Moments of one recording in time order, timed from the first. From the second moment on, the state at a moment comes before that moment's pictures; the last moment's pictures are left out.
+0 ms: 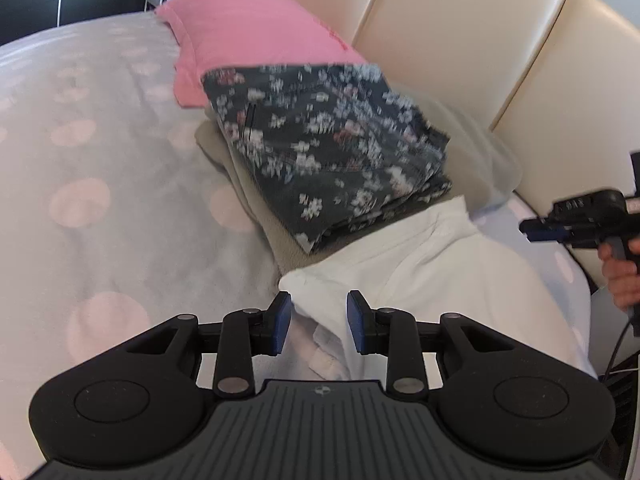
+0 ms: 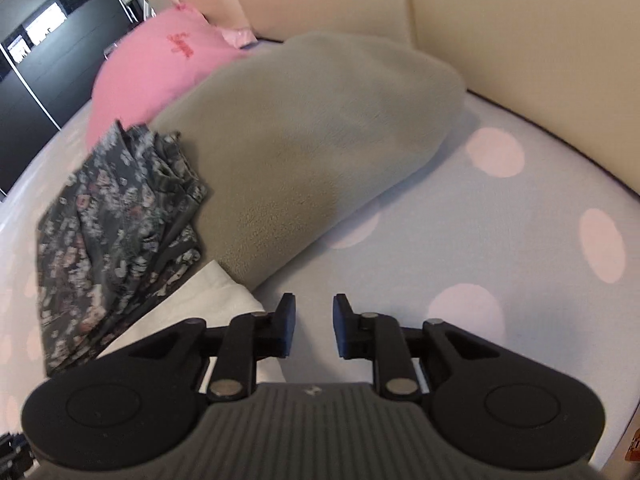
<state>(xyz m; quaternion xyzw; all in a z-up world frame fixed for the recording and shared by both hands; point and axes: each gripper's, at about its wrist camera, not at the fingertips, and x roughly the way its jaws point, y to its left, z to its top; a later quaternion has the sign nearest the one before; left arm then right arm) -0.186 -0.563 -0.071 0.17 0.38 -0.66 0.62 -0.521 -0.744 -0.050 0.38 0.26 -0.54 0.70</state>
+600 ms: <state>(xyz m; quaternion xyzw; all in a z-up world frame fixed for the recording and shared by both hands) -0.324 -0.521 -0.090 0.29 0.32 -0.71 0.56 -0.568 -0.592 -0.088 0.36 0.33 -0.55 0.68</state>
